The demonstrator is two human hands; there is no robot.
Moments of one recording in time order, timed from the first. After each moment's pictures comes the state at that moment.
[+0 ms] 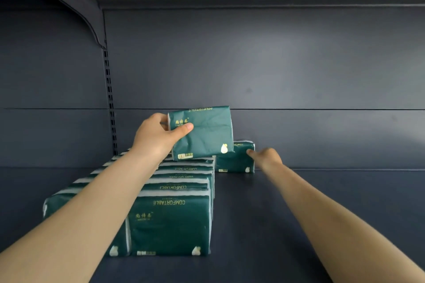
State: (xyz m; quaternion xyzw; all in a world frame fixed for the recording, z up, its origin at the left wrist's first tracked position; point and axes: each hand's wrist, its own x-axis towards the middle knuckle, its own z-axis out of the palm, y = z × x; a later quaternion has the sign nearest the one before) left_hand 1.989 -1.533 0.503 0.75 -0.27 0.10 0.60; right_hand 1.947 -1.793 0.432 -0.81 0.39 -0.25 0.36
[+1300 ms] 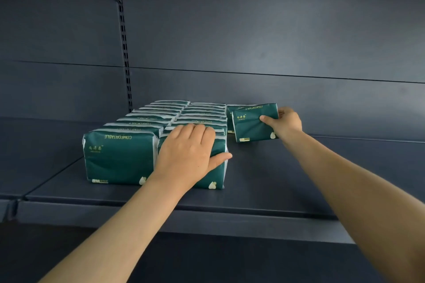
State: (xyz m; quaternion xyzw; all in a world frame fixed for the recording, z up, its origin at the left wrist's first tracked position) left_hand 1.950 -1.508 0.403 0.74 -0.45 0.50 0.06; right_hand 1.907 -1.771 0.428 -0.78 0.32 -0.39 0.38
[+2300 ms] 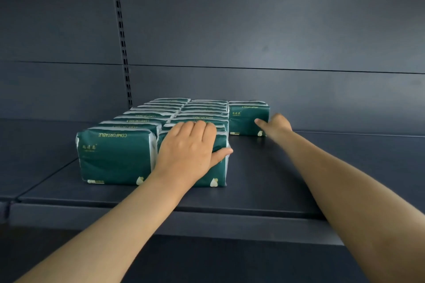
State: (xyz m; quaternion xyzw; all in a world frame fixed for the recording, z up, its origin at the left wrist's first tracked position) left_hand 1.960 -1.519 0.395 0.72 -0.42 0.55 0.04; right_hand 1.934 -1.771 0.413 -0.85 0.36 -0.25 0.30
